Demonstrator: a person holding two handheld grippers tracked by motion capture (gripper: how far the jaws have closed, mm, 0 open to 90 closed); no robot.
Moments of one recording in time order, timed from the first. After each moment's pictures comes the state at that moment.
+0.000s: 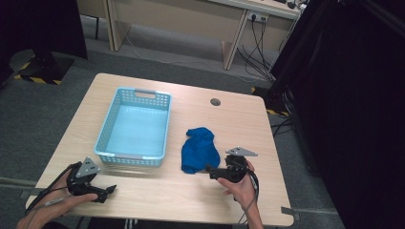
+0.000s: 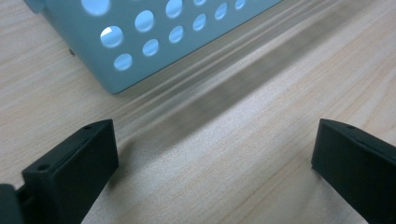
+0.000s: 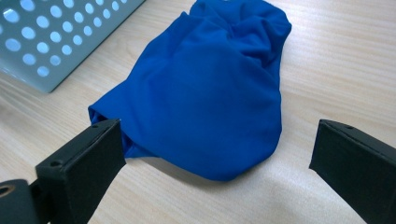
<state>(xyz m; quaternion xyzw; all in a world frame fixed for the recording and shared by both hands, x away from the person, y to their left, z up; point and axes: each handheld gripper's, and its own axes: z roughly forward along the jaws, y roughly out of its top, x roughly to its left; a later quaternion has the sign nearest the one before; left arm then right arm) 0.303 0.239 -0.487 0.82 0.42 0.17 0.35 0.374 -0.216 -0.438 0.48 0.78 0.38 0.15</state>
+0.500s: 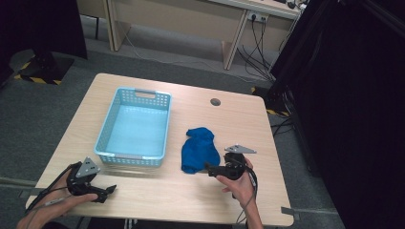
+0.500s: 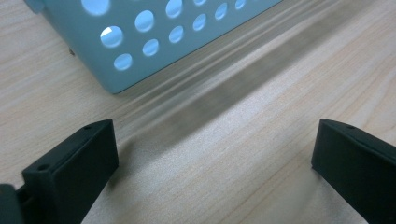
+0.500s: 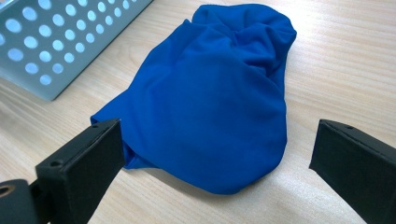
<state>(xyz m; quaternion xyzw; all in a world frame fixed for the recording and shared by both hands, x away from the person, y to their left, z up) 0.303 0.239 -0.487 0.82 0.42 0.17 0.35 0.381 -0.213 -0.436 0.48 0.78 0.38 0.14</state>
